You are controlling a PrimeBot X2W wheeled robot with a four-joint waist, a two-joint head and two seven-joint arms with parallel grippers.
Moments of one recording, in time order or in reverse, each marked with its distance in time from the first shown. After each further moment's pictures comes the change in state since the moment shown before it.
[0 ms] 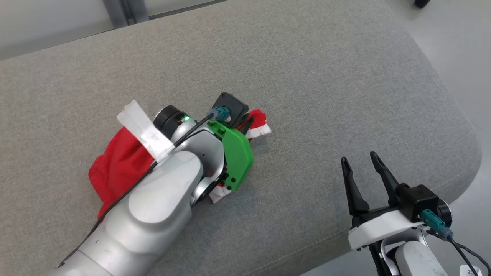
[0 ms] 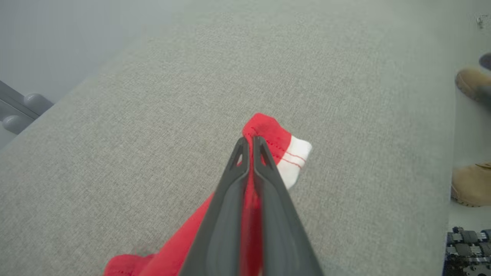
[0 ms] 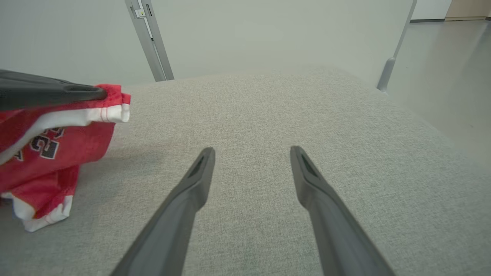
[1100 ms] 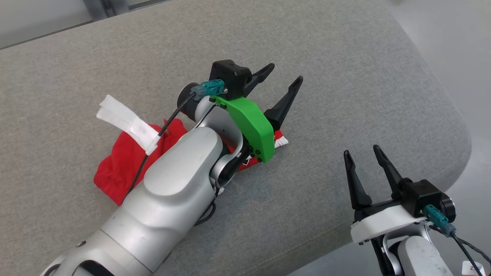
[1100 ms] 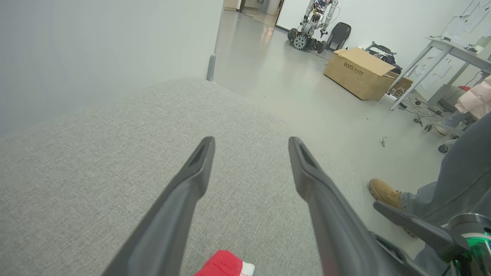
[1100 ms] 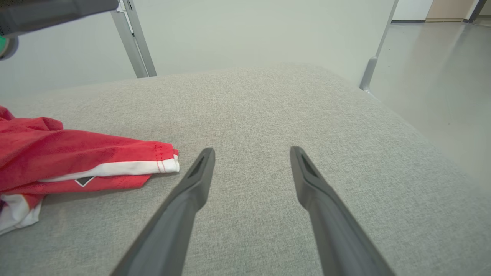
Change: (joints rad) left arm -0.112 -0.122 -0.018 0.101 -0.293 -0.016 -0.324; right arm -0.027 0.001 -0.007 0.000 -0.008 0.000 0.000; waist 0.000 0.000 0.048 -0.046
